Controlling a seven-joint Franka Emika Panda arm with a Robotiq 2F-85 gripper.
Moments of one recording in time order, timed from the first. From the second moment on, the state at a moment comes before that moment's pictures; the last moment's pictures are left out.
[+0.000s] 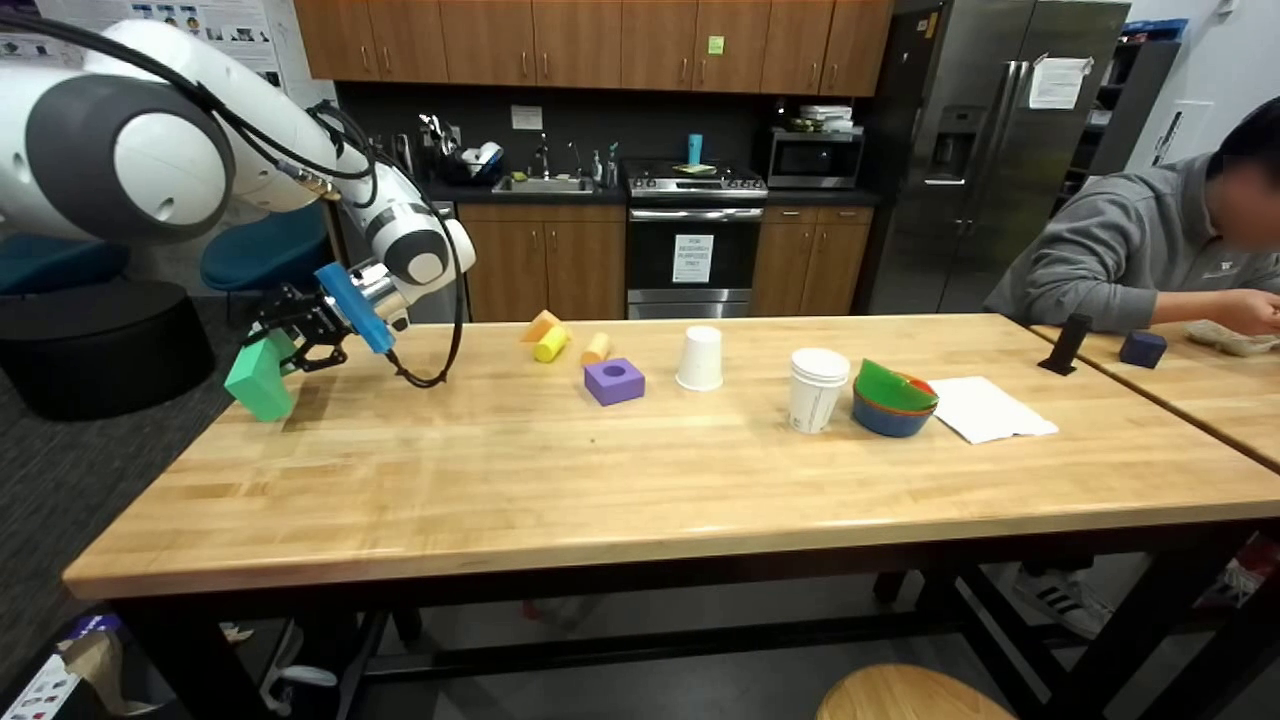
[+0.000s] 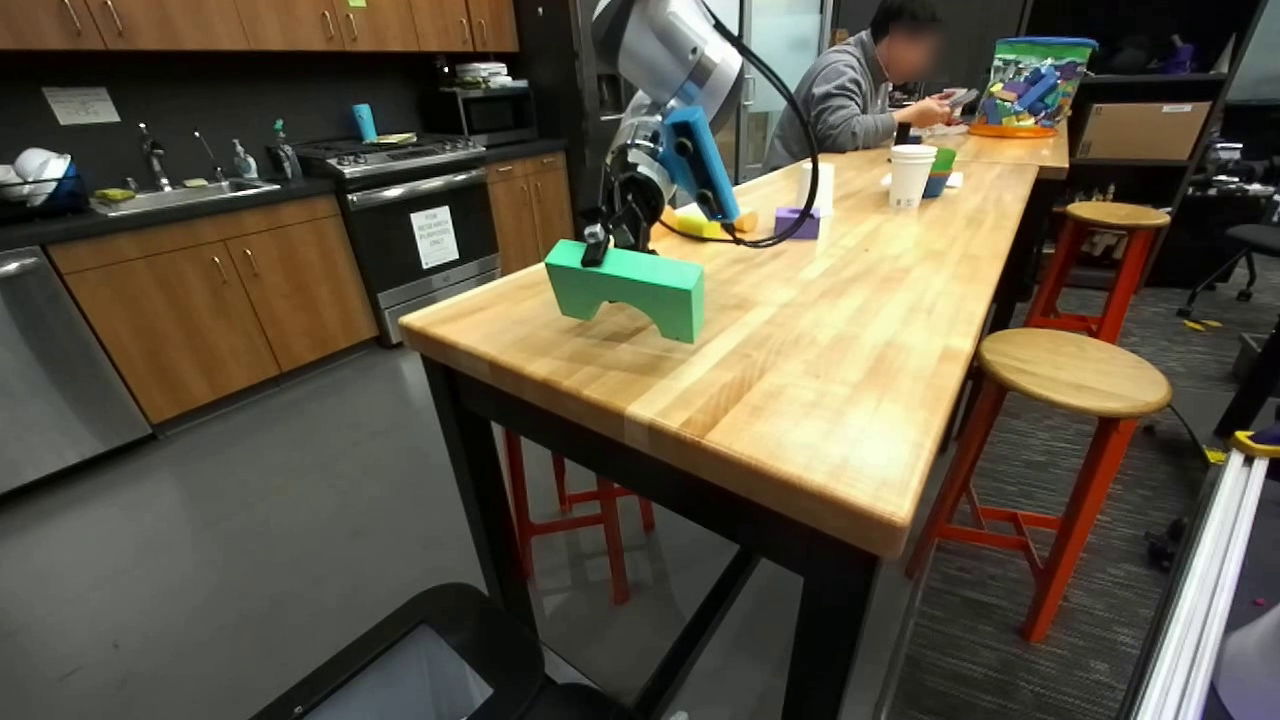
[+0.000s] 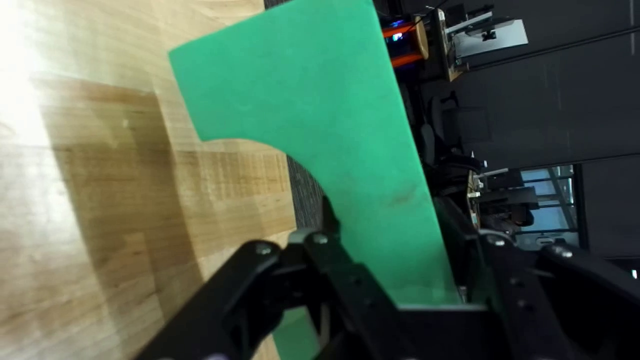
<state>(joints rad) -0.16 0.72 0.07 -1.43 0.75 1.30 -0.54</state>
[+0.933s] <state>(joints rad) -0.16 0.75 0.07 -1.41 0.75 1.29 -0.53</state>
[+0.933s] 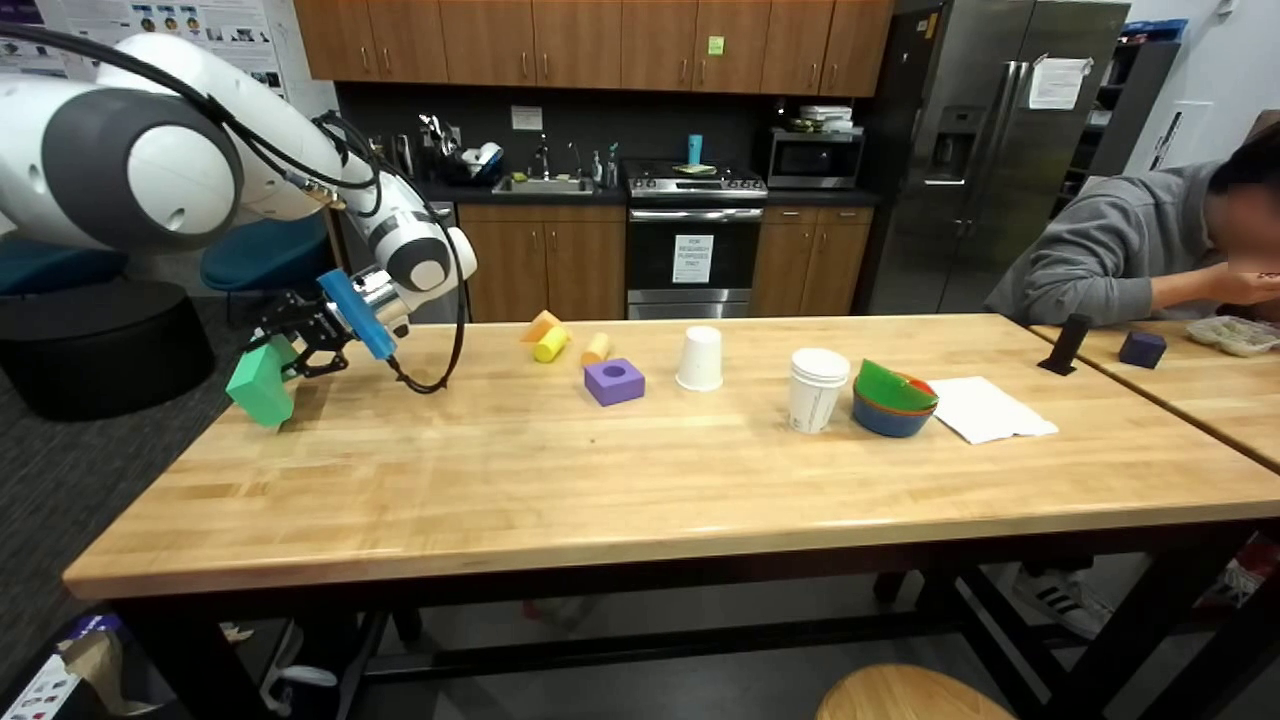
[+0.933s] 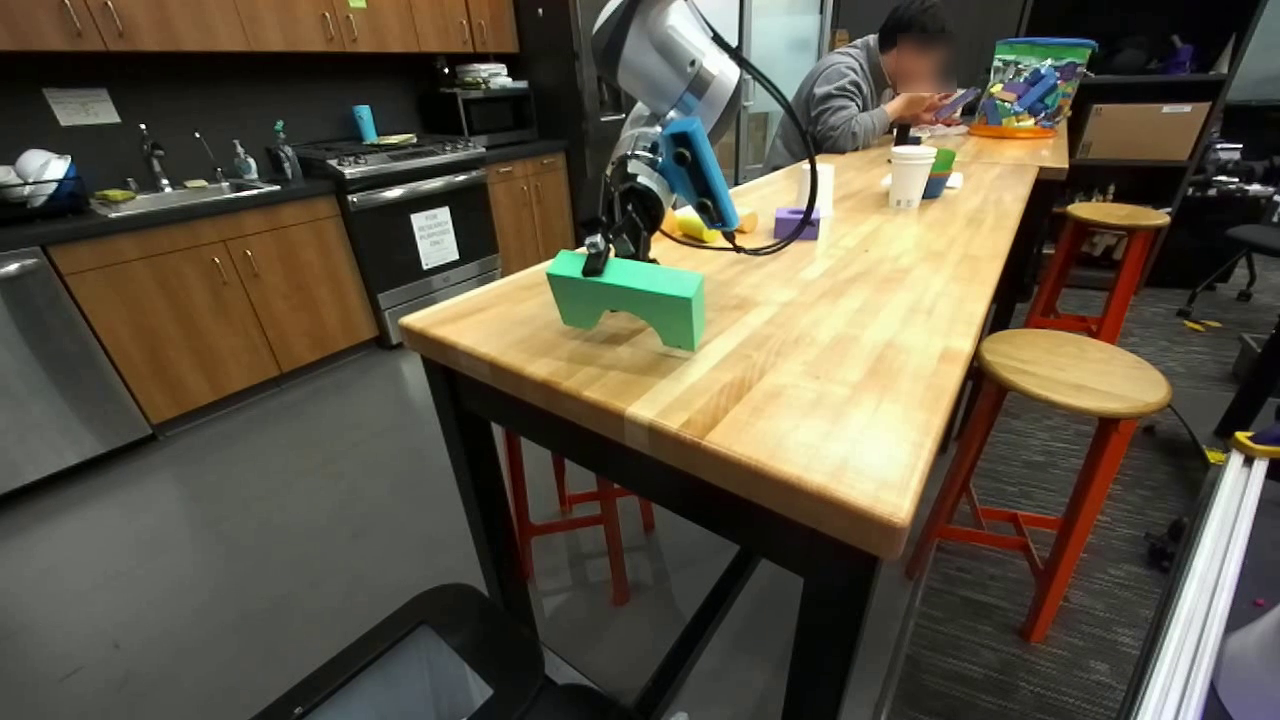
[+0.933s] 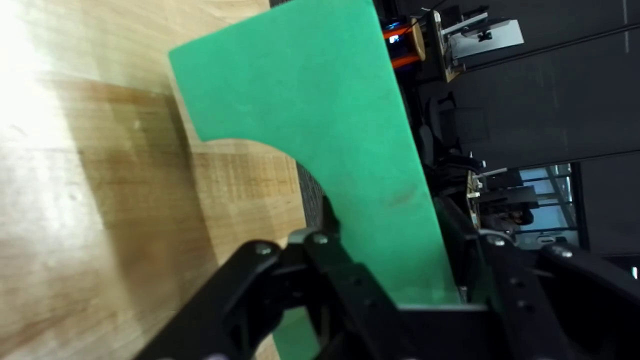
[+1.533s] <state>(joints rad) -0.16 0.77 0.07 -1.40 0.75 1.29 -0.52</state>
